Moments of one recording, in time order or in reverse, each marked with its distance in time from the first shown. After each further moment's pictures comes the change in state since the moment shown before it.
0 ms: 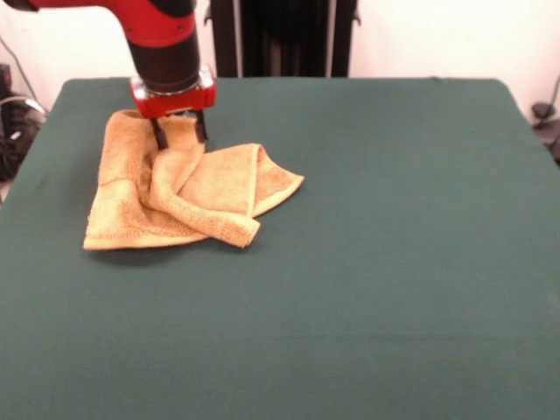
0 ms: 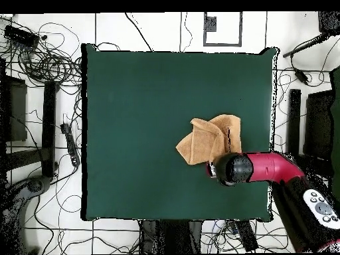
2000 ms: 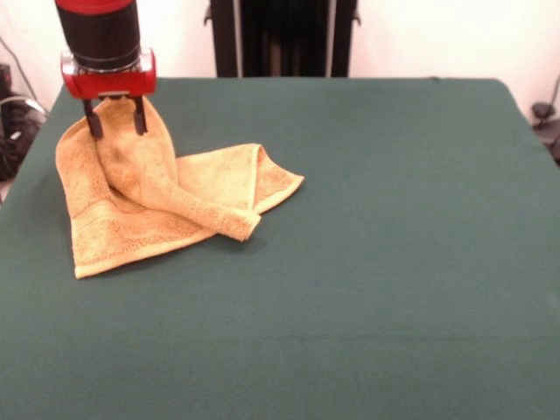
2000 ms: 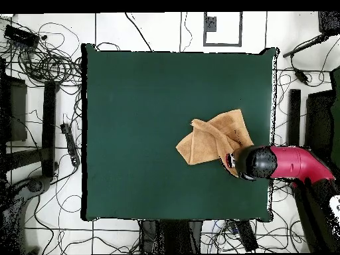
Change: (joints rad) arm -0.040 -0.075 0.017 -0.076 -0.001 0.057 0.000
